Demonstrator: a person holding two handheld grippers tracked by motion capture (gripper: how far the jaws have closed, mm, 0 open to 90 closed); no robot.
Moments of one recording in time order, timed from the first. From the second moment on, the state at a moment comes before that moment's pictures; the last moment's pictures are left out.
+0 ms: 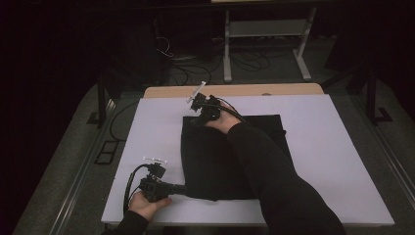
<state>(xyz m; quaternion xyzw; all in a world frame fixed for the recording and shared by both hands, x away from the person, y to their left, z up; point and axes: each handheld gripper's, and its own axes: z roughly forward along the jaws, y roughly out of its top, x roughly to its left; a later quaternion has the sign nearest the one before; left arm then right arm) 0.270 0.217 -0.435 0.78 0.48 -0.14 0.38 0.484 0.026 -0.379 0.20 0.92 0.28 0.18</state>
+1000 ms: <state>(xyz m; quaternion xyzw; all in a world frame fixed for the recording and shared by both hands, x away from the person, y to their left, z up) 0.269 0.218 -0.434 0.78 0.48 -0.14 0.39 0.511 0.074 -0.417 0.21 0.93 0.26 0.17</state>
